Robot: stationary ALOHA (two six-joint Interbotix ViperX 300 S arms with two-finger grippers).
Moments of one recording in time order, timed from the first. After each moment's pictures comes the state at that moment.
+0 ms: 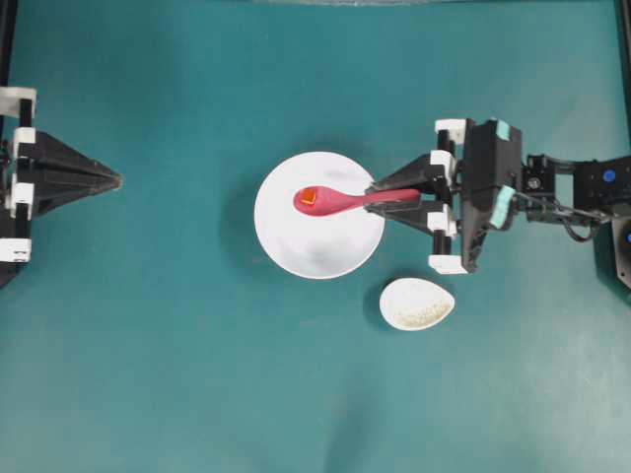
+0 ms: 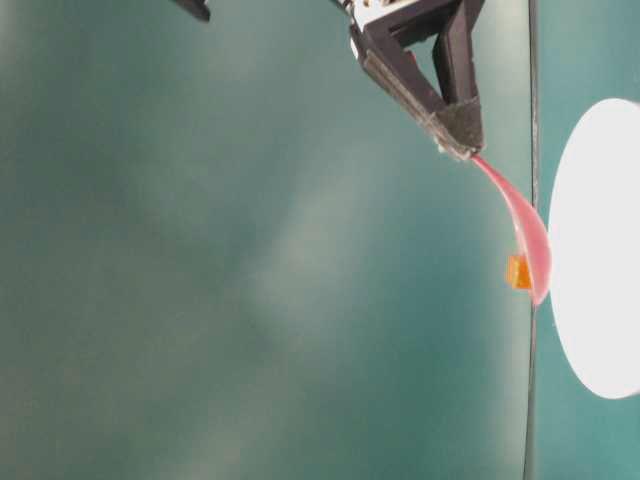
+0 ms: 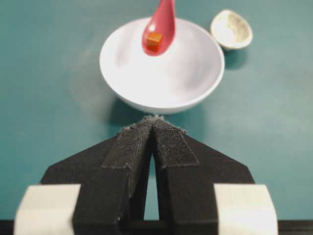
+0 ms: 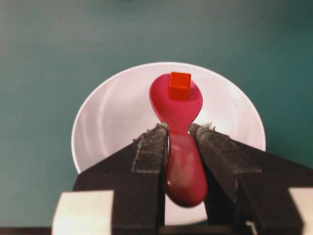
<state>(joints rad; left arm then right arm) 0.07 -1.00 1.15 0.02 0.20 -0.03 -0.04 -0.16 1.00 0.13 -0.54 -0.05</state>
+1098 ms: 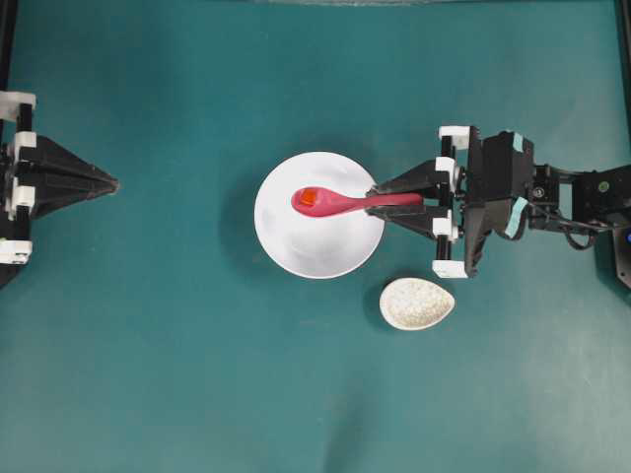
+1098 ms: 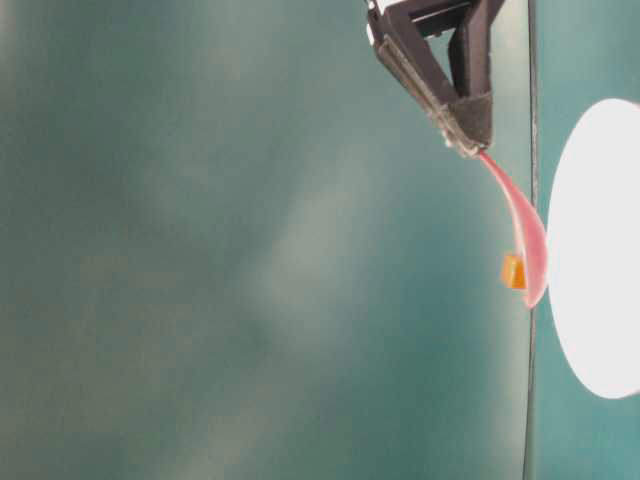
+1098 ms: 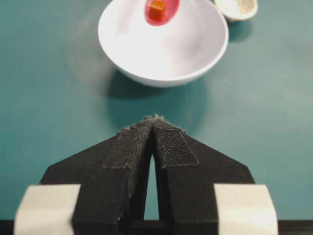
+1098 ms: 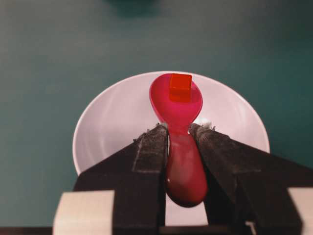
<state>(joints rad) 0.07 -0.99 1.15 0.02 0.27 -0.03 -0.02 -0.11 1.03 0.13 -0.71 -0.06</state>
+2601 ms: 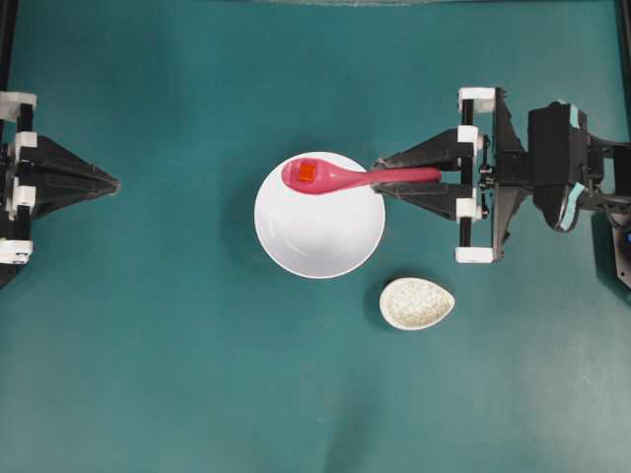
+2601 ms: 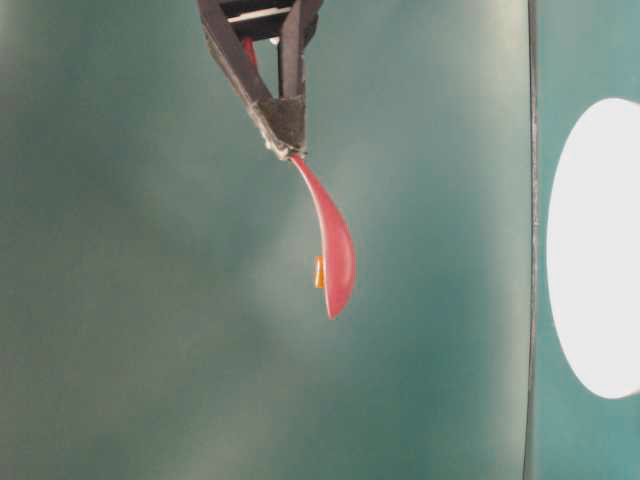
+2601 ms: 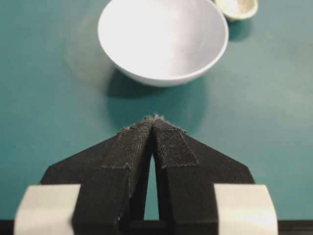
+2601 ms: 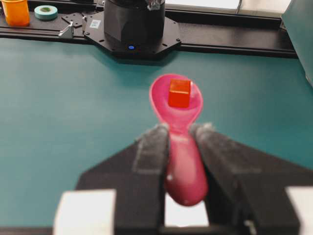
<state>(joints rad) 0.07 -0.99 1.15 0.02 0.27 -0.05 -0.03 -0.36 0.93 0.13 -0.45 -0.19</state>
